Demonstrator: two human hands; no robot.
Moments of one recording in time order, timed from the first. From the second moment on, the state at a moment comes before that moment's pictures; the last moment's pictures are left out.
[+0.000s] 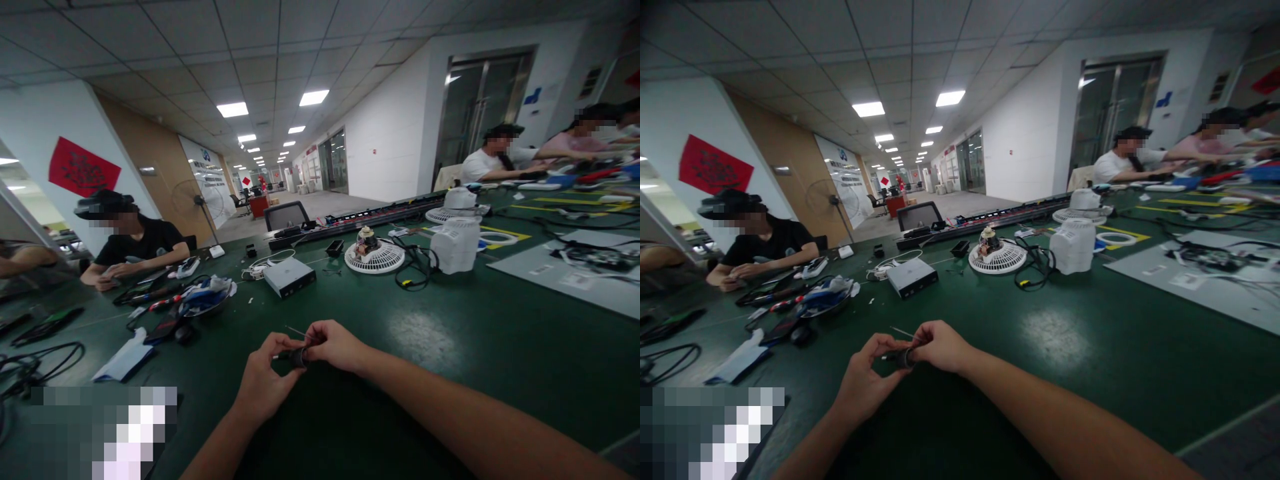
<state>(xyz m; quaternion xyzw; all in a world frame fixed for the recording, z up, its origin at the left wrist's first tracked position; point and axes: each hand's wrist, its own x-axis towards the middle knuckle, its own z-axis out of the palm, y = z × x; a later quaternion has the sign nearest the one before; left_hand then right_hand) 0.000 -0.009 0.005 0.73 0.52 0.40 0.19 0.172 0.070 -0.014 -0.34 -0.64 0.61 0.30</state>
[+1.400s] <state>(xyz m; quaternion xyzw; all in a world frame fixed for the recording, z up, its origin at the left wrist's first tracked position) -0.008 -0.001 0.006 0.71 0.58 0.38 0.13 0.207 0.064 0.022 -0.34 -0.91 0.12 0.22</state>
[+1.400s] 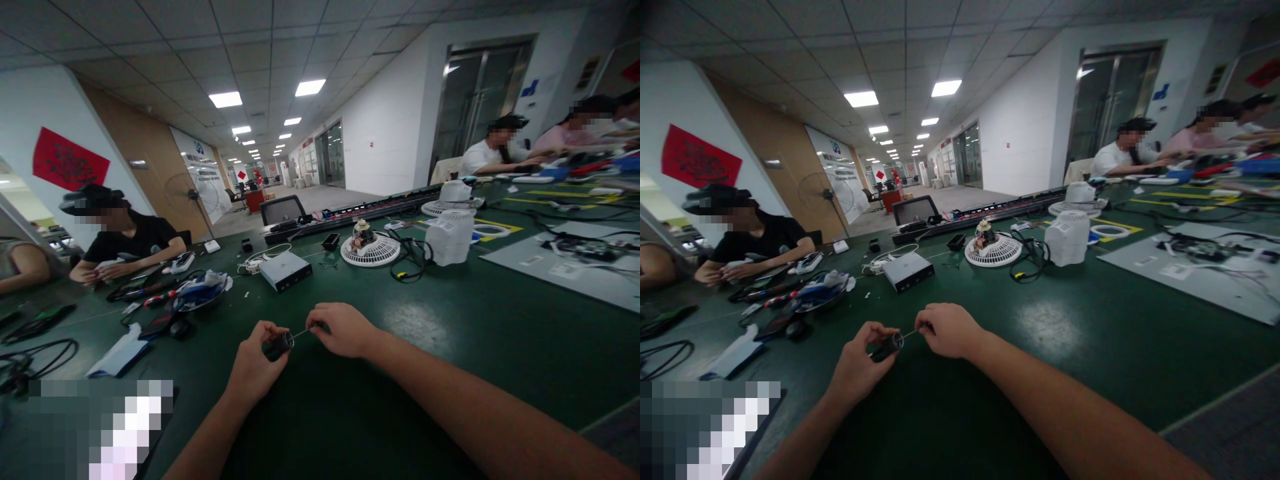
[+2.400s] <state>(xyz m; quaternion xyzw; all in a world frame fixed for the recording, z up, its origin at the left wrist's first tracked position) -0.012 0.001 0.000 0.75 0.57 0.32 0.13 0.205 0.068 0.018 -0.40 -0.88 0.16 0.20</state>
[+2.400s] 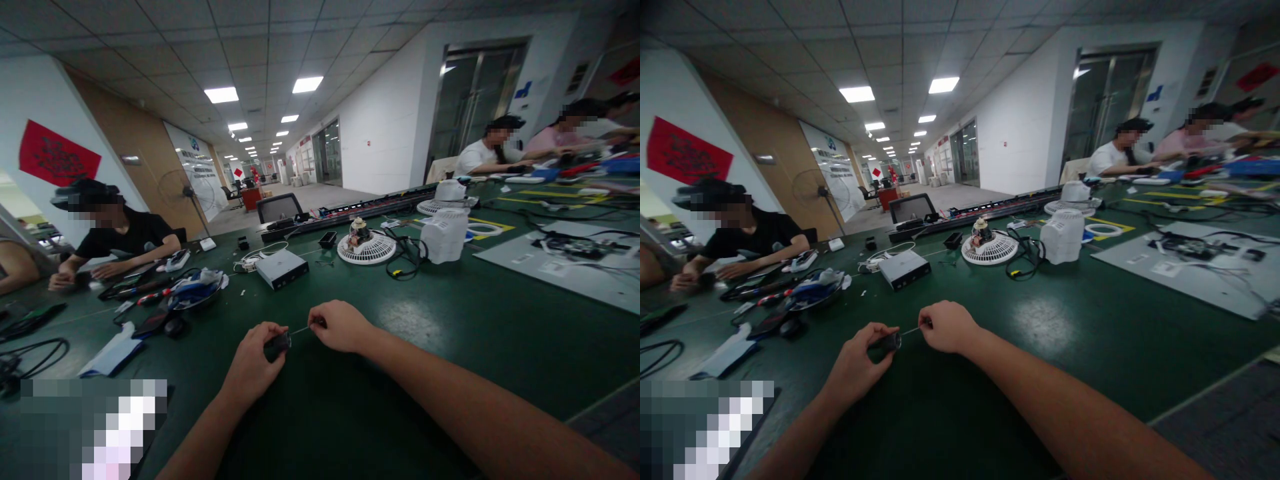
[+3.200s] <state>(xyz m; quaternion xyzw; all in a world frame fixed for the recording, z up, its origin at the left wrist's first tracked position) -0.023 0.011 -0.009 0.69 0.67 0.27 0.04 0.189 0.074 0.007 -0.52 -0.80 0.18 0.22</state>
